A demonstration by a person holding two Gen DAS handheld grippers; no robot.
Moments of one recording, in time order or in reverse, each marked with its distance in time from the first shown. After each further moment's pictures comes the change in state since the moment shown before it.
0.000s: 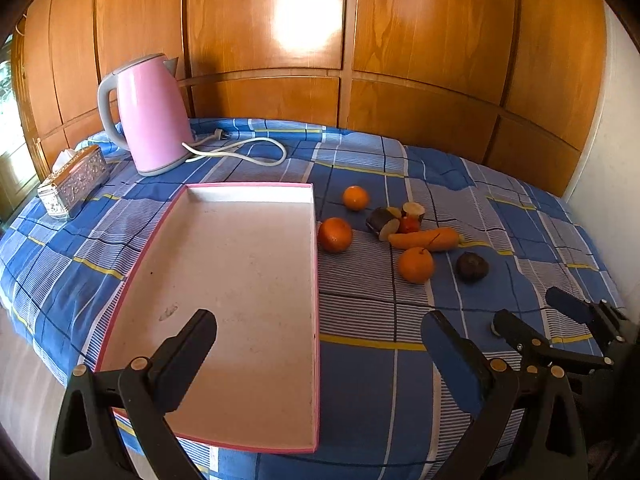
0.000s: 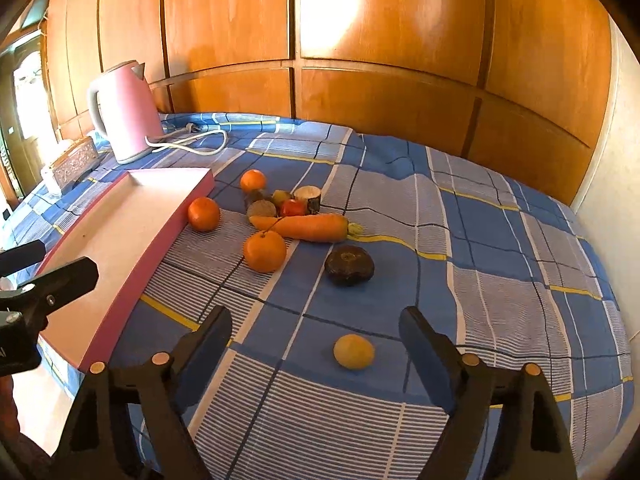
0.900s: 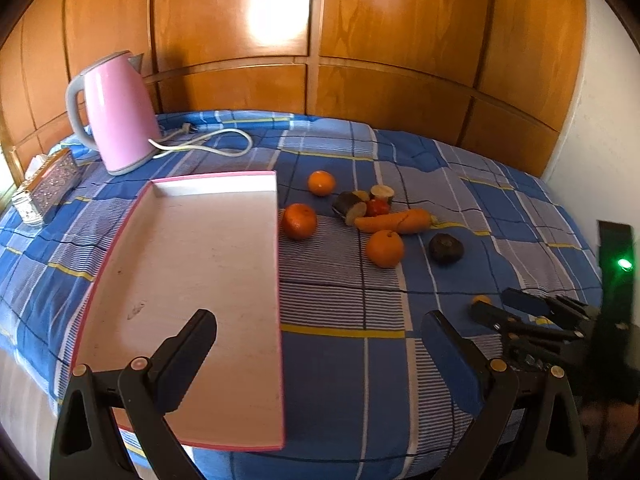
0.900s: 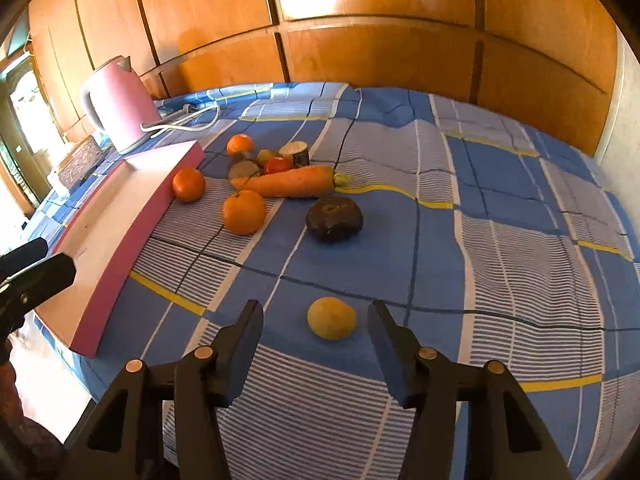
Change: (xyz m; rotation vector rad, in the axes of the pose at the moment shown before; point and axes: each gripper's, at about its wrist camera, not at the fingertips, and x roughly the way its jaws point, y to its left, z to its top) left arm 0.008 -0.018 -0.002 0.058 0.047 -0.093; right arm 0.032 -0.040 -0.013 0.081 0.132 0.126
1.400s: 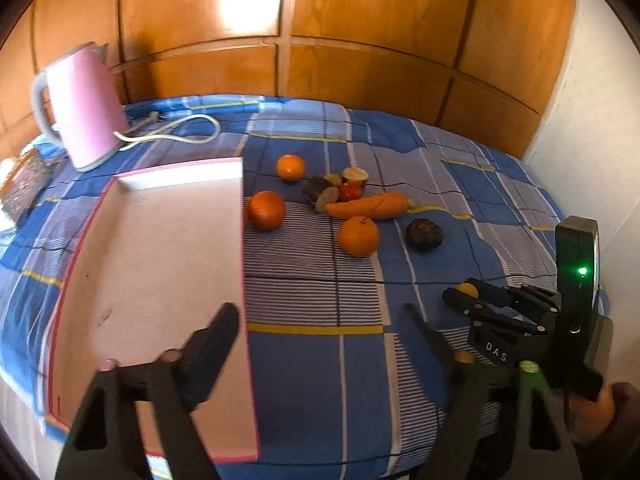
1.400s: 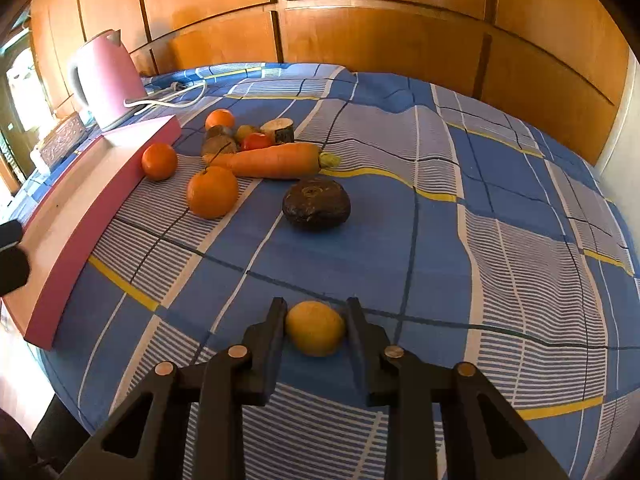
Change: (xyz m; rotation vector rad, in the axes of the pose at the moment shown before) left arm 0.020 -0.009 0.012 0.035 0.089 -0.096; right arm 0.027 -0.008 -0.002 -0.043 0.018 -0.051
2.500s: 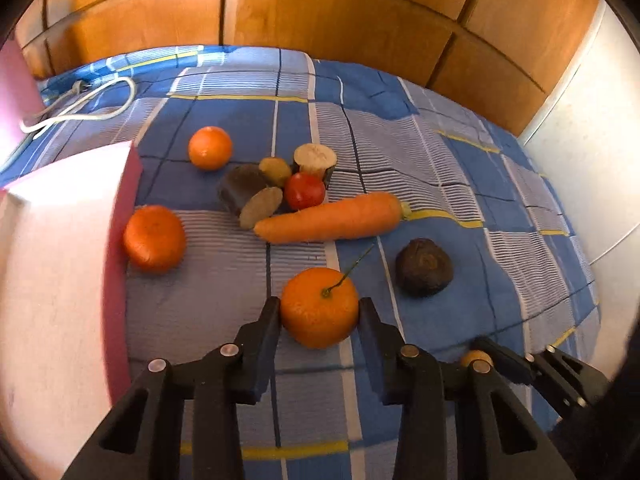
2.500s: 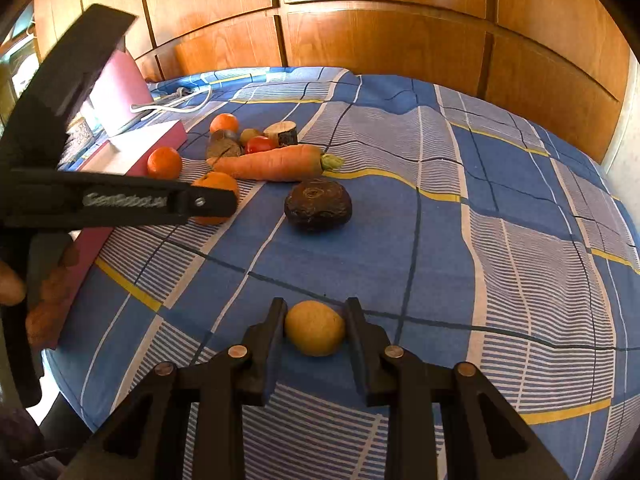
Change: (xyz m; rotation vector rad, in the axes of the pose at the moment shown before) left arm 0.110 -0.024 0.049 -0.013 0.152 -0.107; right arm -0.001 0.001 0.000 -0.014 -0.016 0.013
